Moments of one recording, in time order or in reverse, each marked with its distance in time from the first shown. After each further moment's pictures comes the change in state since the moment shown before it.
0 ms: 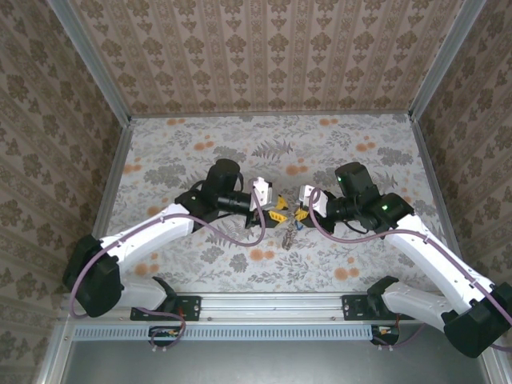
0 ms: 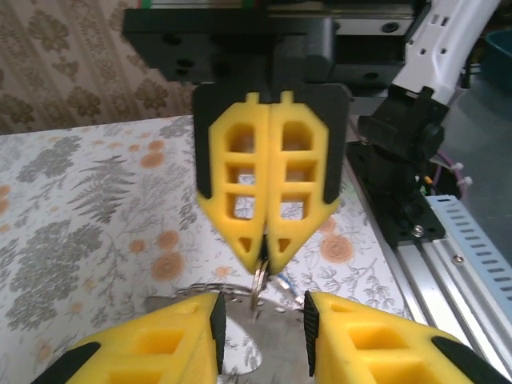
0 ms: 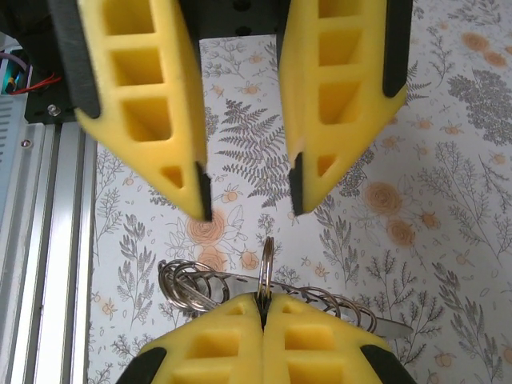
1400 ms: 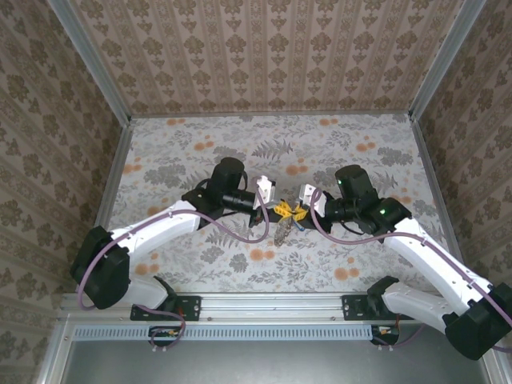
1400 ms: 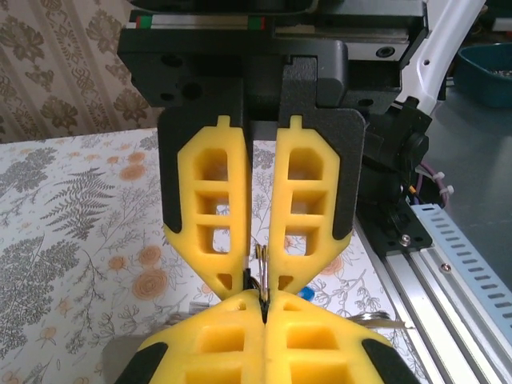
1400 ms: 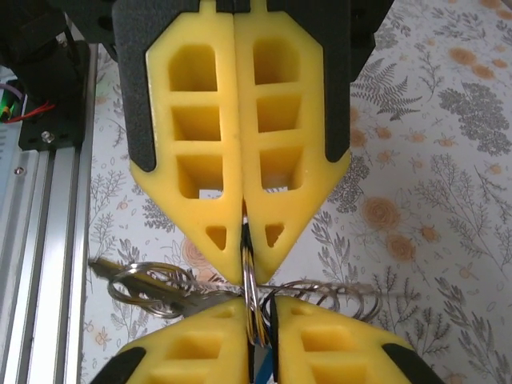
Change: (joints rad) left arm 0.006 0.062 -0.009 0.106 0.072 -0.040; right arm 0.006 -0.015 -0.074 0.136 -0.023 0.081
